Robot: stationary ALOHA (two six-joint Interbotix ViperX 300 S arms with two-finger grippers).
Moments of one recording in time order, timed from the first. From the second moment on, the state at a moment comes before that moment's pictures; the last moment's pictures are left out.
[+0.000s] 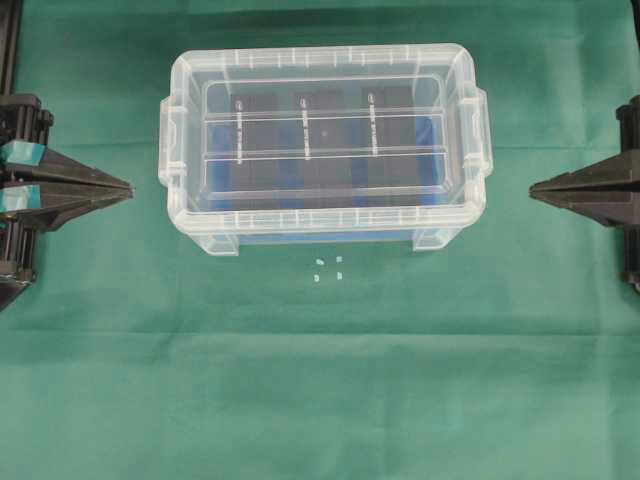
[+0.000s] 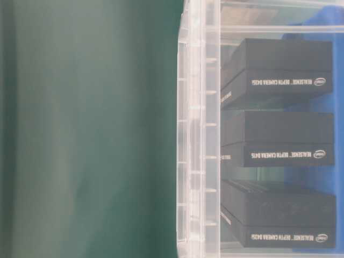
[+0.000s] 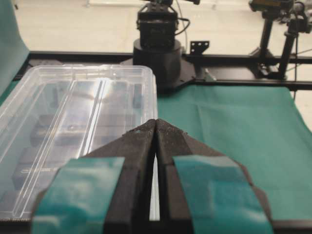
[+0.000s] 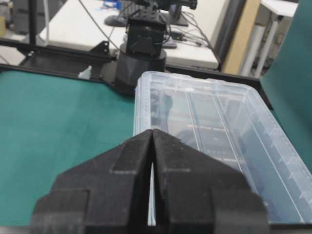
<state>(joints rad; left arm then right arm) 0.00 -0.97 1.18 0.00 -0.29 0.00 0.00 -0.96 1.19 0.00 -0.29 0.00</state>
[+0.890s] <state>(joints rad) 0.17 -1.03 1.16 0.00 -0.06 0.00 -0.24 -0.93 1.08 0.00 -0.02 0.00</state>
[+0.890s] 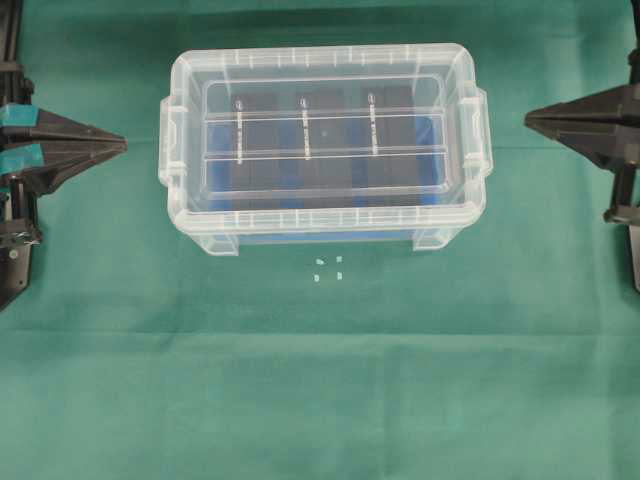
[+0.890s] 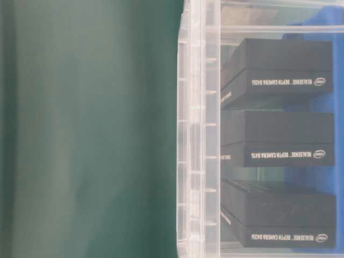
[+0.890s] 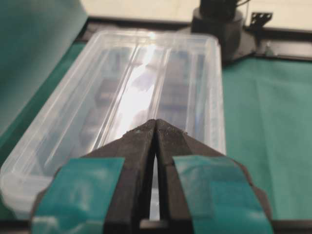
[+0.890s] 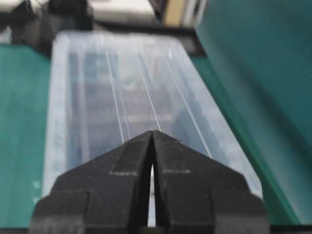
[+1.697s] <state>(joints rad) 0.29 -0.87 0.97 0.00 0.78 -0.12 -0.32 -0.58 0.82 -0.02 0.82 0.09</state>
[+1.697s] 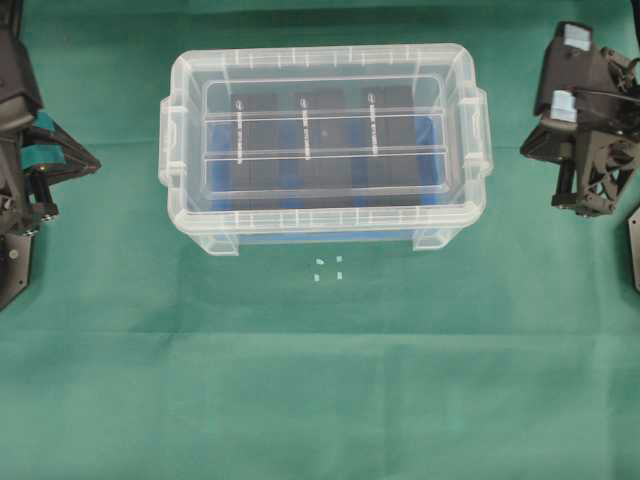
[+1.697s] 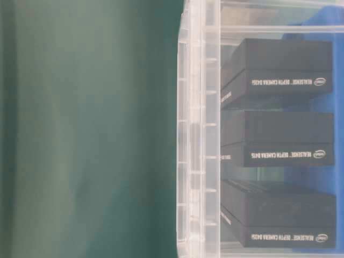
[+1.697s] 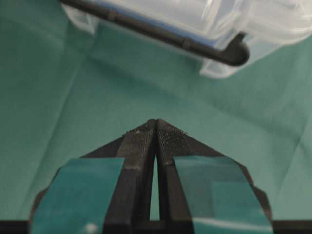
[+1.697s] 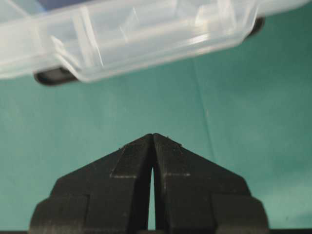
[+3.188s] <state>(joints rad) 0.29 -0.48 0.77 0.01 0.84 0.06 -0.31 -0.43 0.75 -0.15 0.85 -0.08</state>
